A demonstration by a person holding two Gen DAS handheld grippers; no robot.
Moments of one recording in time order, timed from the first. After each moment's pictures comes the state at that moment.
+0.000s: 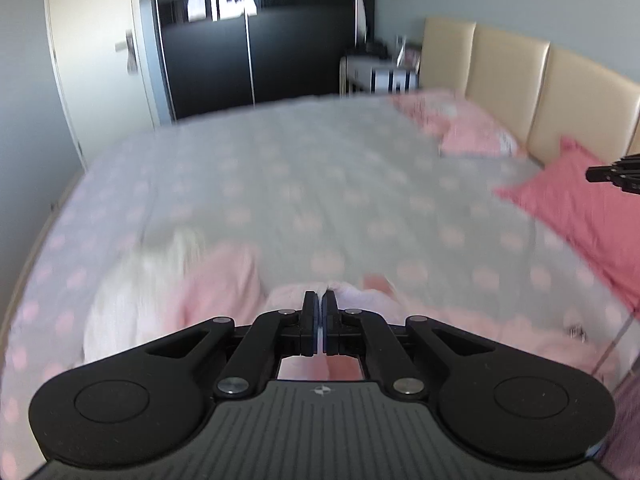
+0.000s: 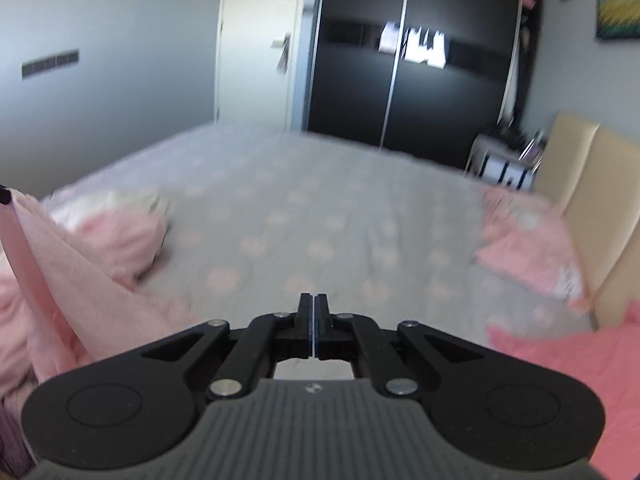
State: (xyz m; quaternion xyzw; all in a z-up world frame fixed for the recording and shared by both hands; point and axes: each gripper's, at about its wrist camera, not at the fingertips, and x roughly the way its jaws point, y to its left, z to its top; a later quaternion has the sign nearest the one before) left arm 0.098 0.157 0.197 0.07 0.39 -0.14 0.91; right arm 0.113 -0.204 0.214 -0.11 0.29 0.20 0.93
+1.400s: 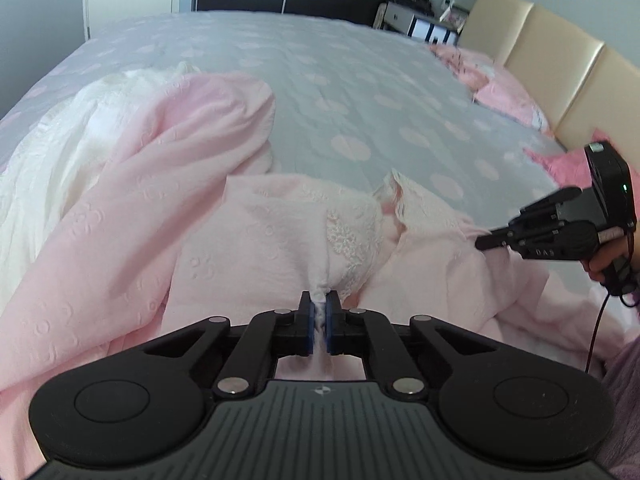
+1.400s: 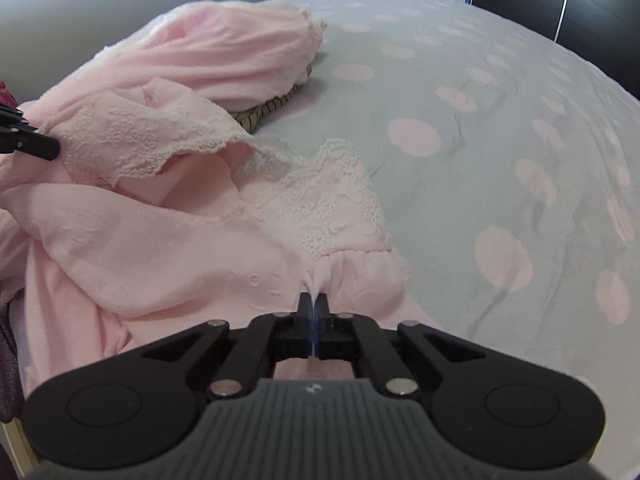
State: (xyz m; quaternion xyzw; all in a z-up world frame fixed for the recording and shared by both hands) left arm 0.100 0.225 0.047 -0.06 0.43 -0.12 0.89; right arm 0.185 -0.012 0.006 -0.17 0.43 0.38 0.81
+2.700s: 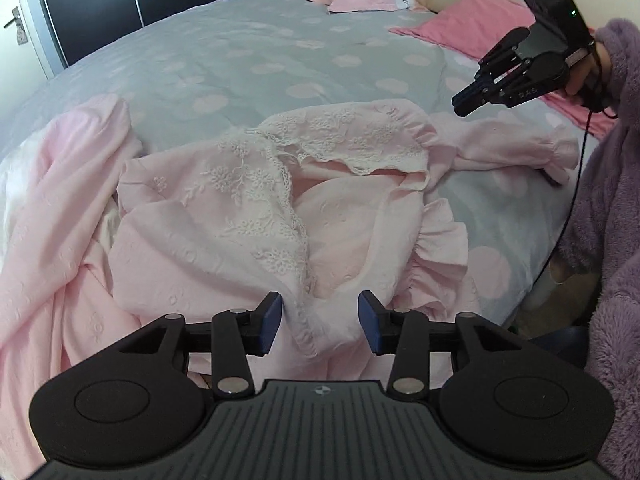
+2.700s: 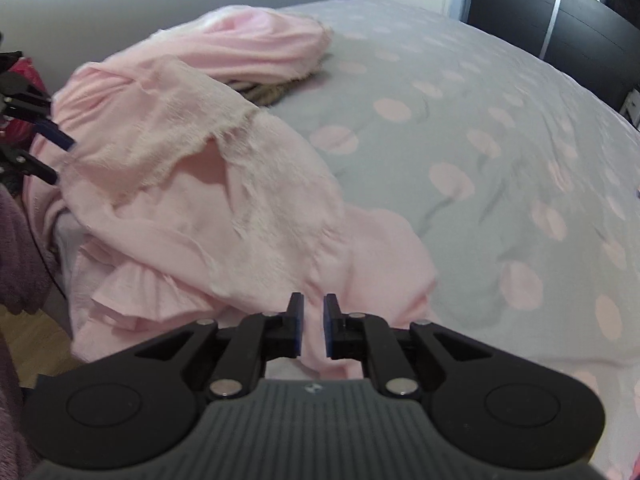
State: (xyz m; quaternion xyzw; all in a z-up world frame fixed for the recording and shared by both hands) left arm -0.014 0.134 0.042 0.16 0.45 -0.26 0.84; right arm 0.067 -0.128 0.046 -0.19 0.40 0.39 0.81
